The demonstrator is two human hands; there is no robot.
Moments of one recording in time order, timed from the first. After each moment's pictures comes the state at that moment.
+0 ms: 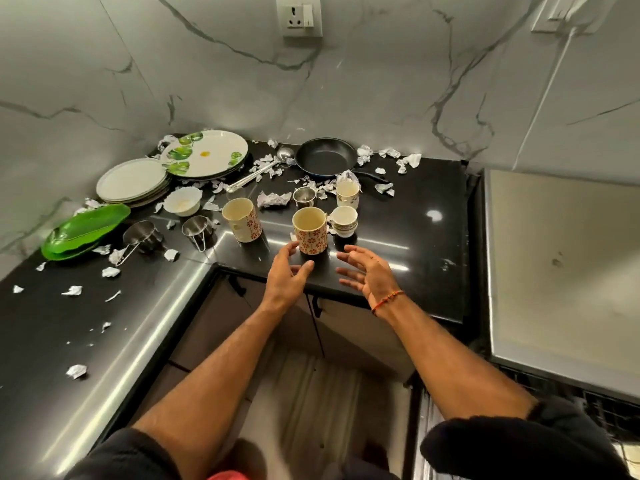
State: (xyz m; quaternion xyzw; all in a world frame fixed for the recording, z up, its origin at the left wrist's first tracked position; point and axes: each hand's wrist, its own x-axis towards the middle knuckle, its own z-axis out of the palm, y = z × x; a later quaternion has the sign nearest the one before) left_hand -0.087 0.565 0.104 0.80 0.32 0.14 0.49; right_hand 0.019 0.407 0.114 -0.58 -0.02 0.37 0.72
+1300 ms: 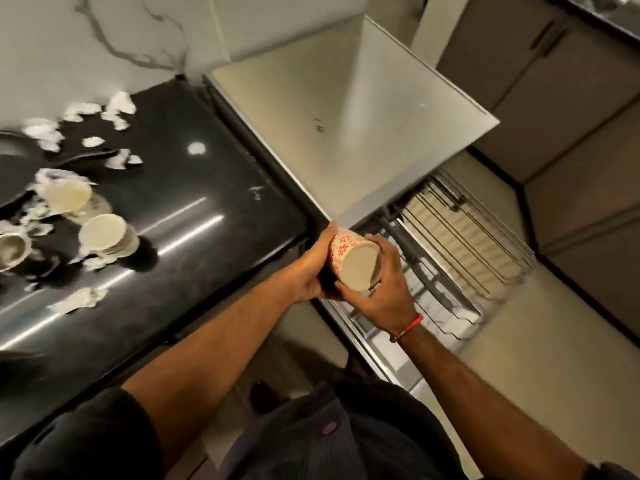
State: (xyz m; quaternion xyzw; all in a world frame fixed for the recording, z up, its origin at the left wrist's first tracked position) left_hand -0.001 0.337 0.085 0.58 0.13 -0.55 0.59; right_hand -0.115 0.217 0.066 -0.86 0.11 -0.16 0.48
